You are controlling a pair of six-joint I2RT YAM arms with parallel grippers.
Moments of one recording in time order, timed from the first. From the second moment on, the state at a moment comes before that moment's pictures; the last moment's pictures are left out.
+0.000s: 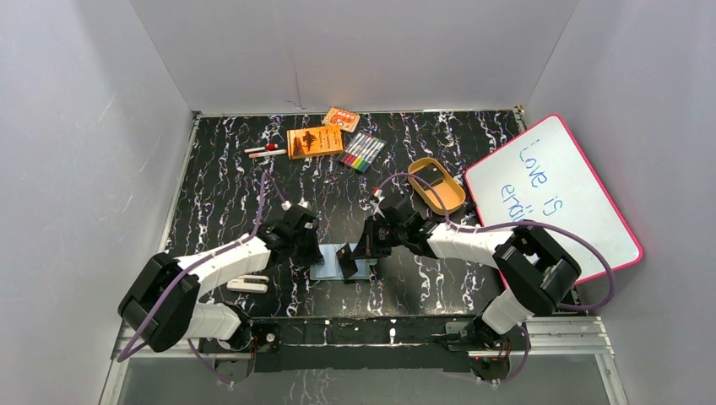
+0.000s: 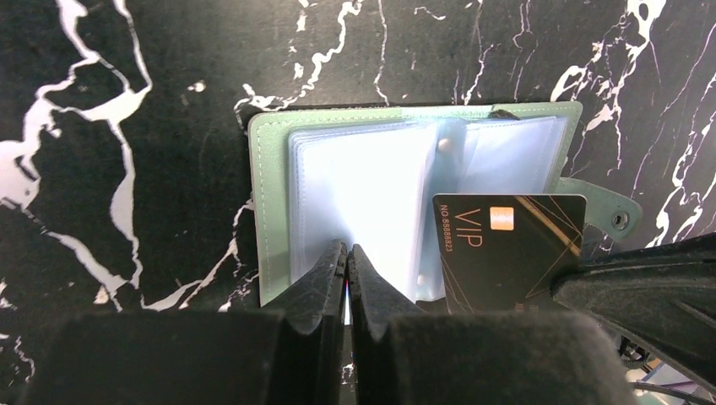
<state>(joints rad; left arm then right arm) -0.66 1.32 0.60 -0.31 0.02 -0.80 0.84 1.53 0.74 0.04 -0.39 0.84</state>
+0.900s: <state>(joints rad) -0.66 1.19 0.53 -0.42 -0.07 -0.91 0.84 1.63 0.72 0.19 -0.42 0.98</state>
